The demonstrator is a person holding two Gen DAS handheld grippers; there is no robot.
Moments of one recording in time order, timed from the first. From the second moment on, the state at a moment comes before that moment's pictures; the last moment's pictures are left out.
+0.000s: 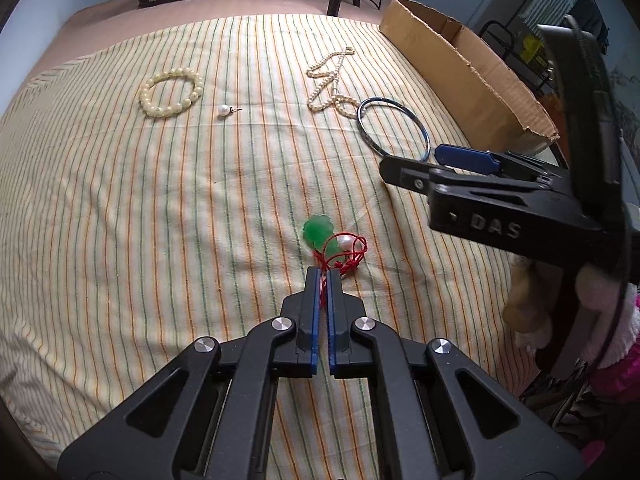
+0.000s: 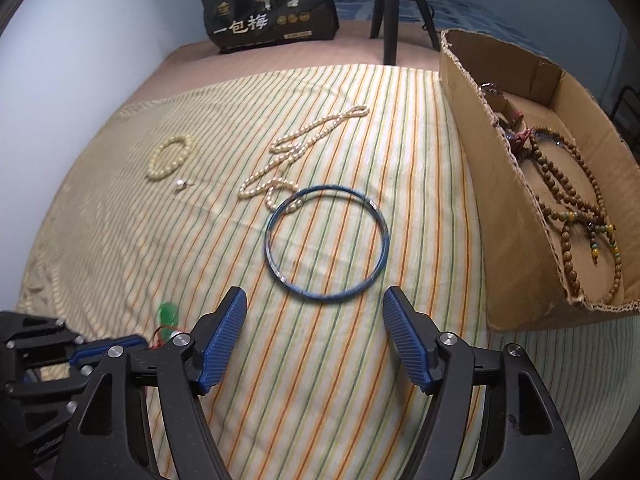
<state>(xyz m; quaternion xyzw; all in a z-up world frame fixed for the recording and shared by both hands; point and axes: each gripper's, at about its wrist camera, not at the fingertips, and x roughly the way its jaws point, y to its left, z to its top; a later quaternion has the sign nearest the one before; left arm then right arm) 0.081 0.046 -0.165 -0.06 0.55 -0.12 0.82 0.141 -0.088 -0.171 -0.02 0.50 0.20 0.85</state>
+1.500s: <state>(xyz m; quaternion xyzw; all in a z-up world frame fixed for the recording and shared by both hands) 0.085 0.036 -0.170 -0.04 0.56 -0.12 0.82 0.138 -0.089 -0.152 -0.07 0.46 0.21 0.86</state>
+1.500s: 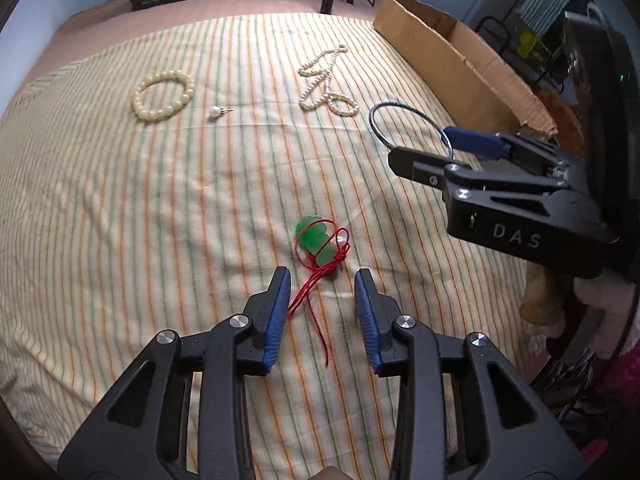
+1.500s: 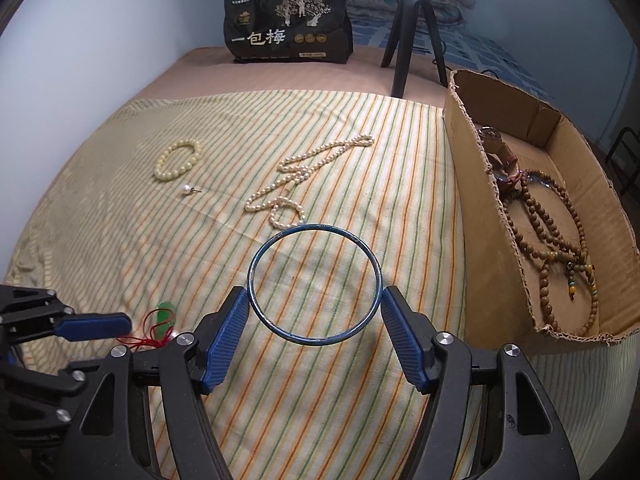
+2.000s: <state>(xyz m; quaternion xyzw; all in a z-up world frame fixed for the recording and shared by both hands) 0.091 0.026 -0.176 0.01 0.54 -0.11 0.83 0.142 -0.091 -0.156 -0.07 0.47 0.20 0.86</state>
